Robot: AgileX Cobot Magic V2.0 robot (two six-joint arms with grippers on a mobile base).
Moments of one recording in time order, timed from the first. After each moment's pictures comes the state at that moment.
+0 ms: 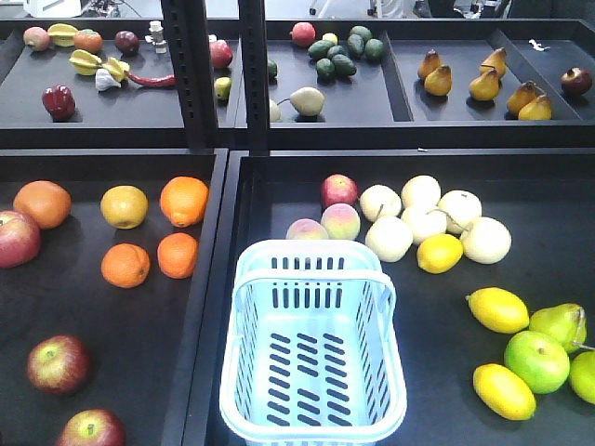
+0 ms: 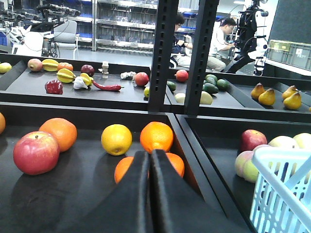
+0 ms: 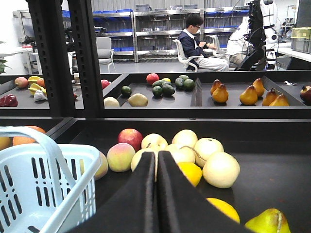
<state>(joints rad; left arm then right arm) -0.01 -0.01 0.03 -0.10 0.09 -0.04 0.12 -0.01 0.03 -0.12 0.06 0.11</state>
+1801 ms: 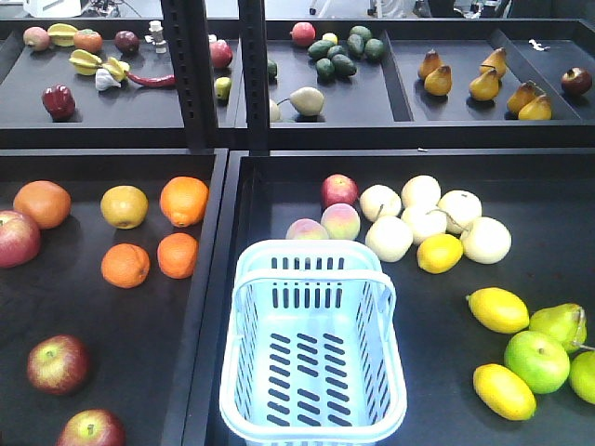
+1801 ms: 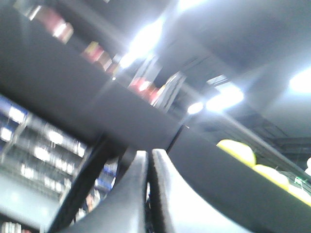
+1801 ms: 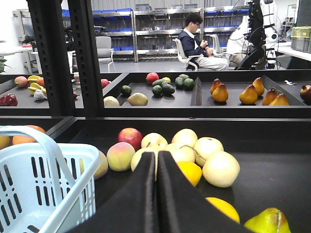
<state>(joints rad) -0.01 0.02 -0.32 -0.11 -0.23 -0.48 0.12 -0.01 0.03 -0.12 0.06 0.11</state>
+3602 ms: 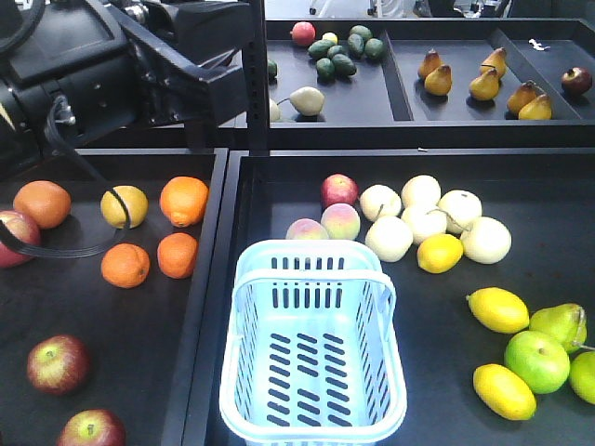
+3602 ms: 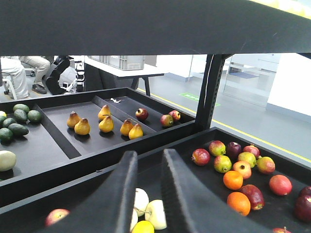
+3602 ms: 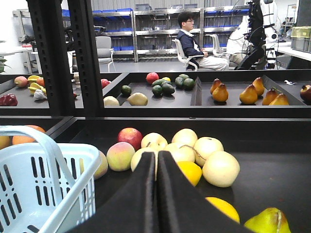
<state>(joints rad) -0.70 1.17 -1.16 0.38 0.08 -0.53 0.12 -0.01 0.03 -0.12 0.07 0.11</state>
